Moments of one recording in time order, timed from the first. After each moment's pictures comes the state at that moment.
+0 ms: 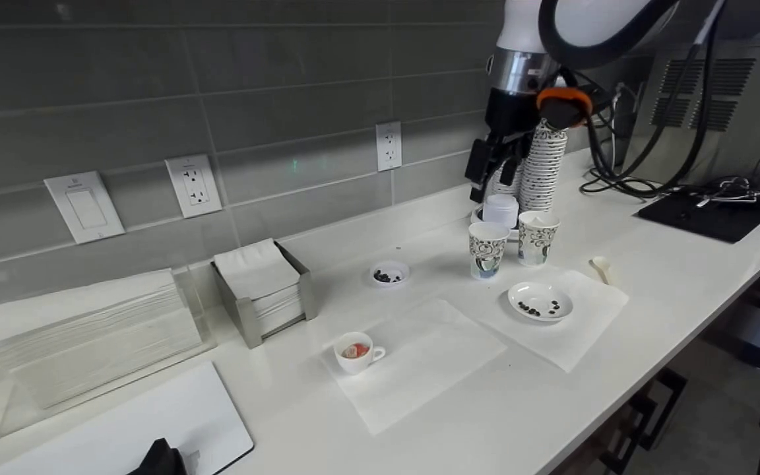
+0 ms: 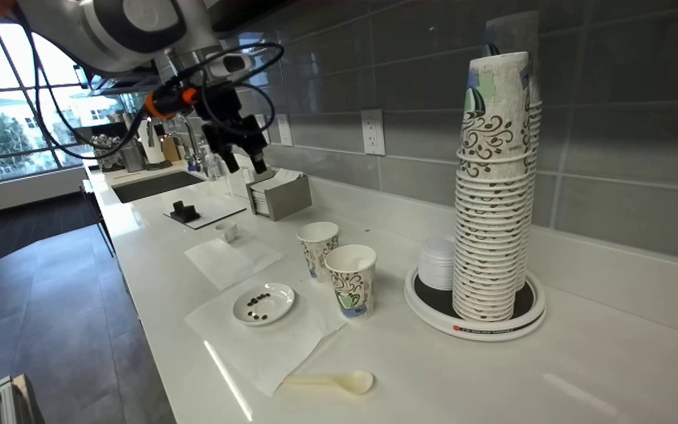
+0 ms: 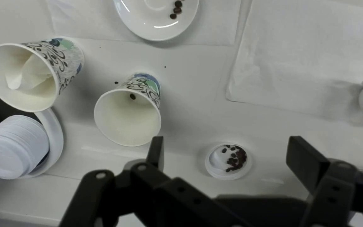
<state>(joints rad) 0.02 -0.18 0.05 -2.29 -0.10 2.30 0.10</state>
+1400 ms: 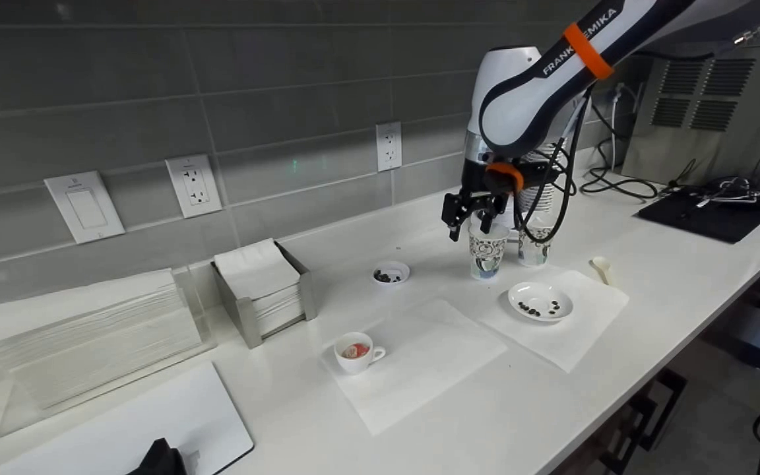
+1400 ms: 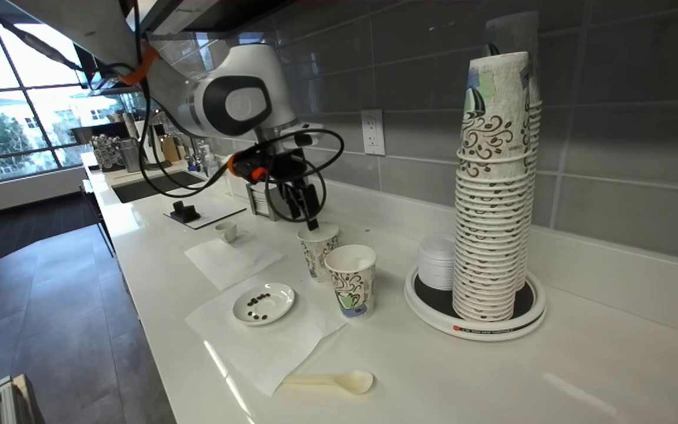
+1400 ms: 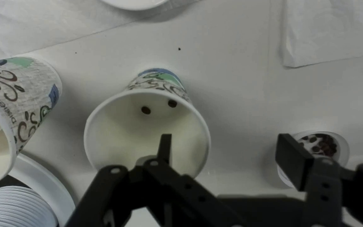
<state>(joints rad) -0.01 0.22 -0.04 -2.14 -0.03 2.50 0.26</state>
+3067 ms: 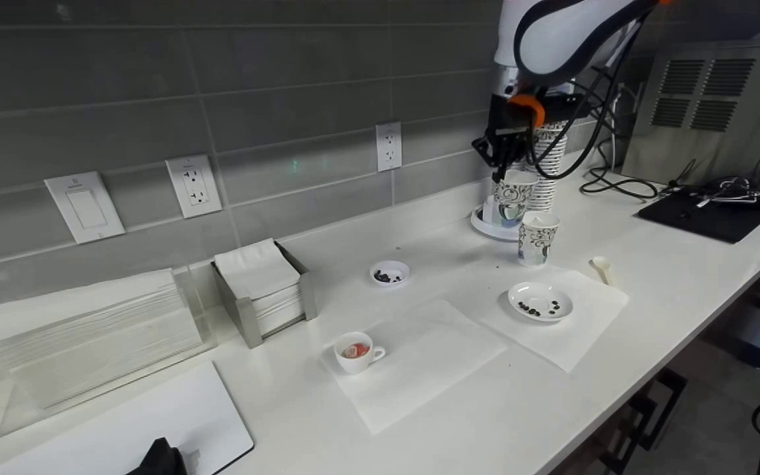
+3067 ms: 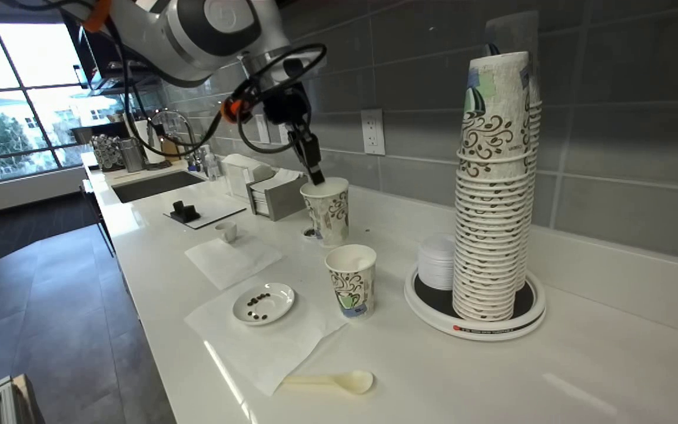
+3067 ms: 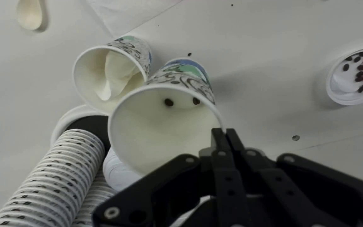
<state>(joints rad) -0.01 0.02 -0.11 -2.09 -0.22 2.31 0.53</state>
